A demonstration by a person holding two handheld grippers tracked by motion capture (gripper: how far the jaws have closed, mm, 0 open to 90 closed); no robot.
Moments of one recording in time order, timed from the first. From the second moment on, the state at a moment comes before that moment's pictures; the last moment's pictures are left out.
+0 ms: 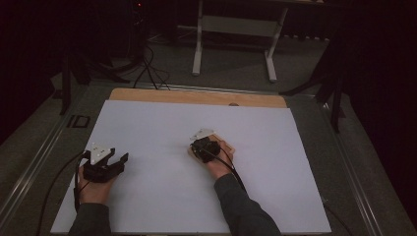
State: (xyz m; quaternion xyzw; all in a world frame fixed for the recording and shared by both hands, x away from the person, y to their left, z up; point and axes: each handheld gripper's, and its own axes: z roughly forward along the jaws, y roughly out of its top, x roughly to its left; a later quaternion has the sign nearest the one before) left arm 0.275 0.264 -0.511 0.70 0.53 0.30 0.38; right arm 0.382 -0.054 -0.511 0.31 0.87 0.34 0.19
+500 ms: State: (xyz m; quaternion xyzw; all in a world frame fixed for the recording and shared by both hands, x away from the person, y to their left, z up) left arm 0.274 0.265 -0.510 0.70 0.53 0.30 0.38; right arm 0.410 -0.089 -0.494 0.37 0.84 0.34 0.22
